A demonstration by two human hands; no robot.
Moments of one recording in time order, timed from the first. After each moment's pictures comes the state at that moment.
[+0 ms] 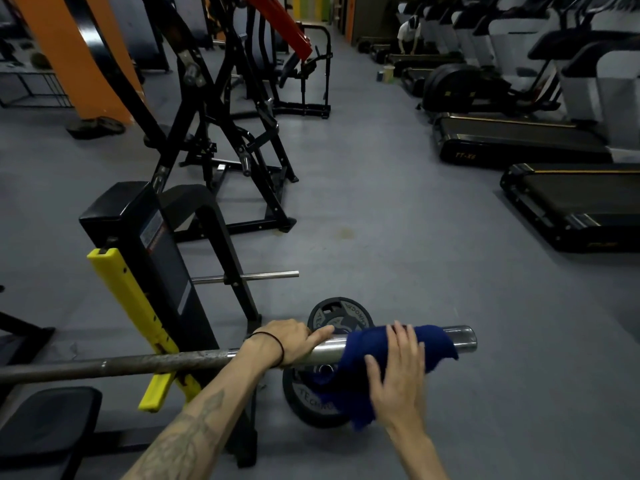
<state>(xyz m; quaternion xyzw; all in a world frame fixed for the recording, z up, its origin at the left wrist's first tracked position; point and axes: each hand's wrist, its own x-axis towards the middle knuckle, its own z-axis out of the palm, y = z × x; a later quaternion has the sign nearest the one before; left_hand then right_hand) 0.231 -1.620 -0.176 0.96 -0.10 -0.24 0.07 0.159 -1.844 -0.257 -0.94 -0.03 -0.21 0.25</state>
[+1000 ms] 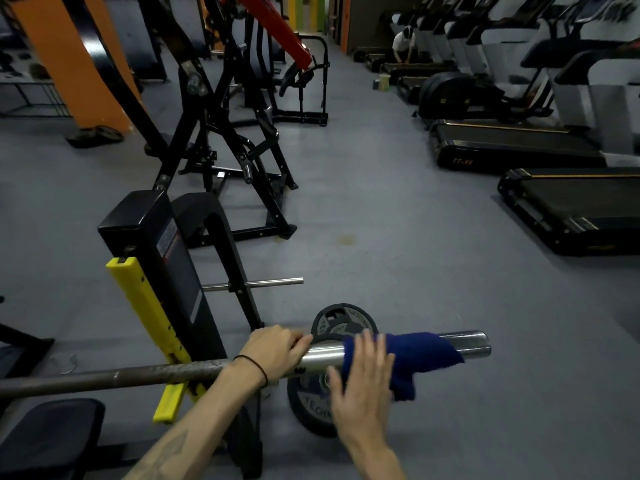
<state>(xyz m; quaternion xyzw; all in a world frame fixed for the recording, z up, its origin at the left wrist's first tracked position) 0.213 -1.571 -0.189 0.98 -0.12 -0.07 0.10 0.147 -1.755 -0.262 -0.95 -0.02 -0.21 0.24</state>
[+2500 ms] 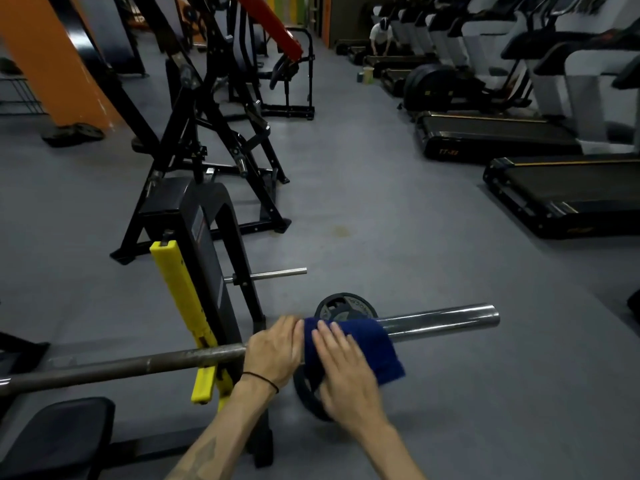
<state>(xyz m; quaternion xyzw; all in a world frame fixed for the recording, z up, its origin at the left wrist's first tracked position) 0.164 -1.530 -0.226 0.96 -0.17 0.20 0.09 0.119 -1.709 -0.257 -0.95 -0.21 -0.17 0.17</state>
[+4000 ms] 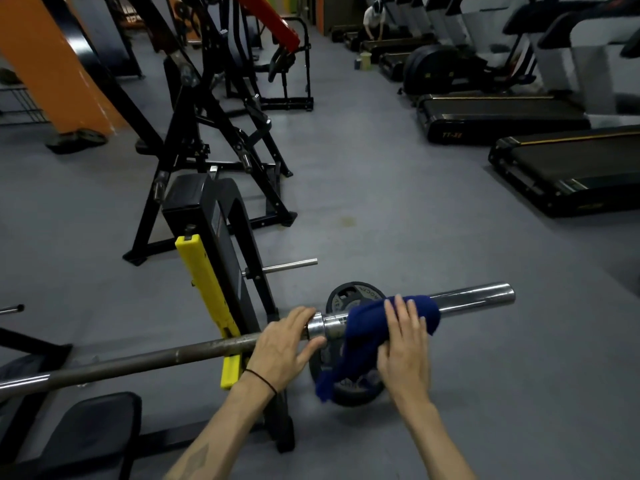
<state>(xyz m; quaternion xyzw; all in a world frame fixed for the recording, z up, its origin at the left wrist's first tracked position) 0.148 -1.497 -0.215 0.95 -0.20 0.11 0.22 0.130 -1.742 -0.260 -0.95 0.01 -0.22 0.21</state>
